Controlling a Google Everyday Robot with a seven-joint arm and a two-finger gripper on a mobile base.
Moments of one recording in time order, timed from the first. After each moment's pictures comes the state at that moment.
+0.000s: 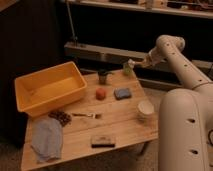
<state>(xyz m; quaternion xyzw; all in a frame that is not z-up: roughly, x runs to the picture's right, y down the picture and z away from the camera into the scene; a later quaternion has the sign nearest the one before) 0.267 -0.161 0.915 -0.11 -0.04 0.48 0.87</state>
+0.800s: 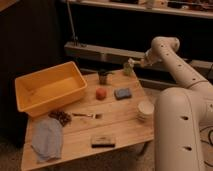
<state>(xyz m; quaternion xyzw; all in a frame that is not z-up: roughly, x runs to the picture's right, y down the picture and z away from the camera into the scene) 0.264 -0.170 0.929 -0.09 -0.02 0.50 0.86</state>
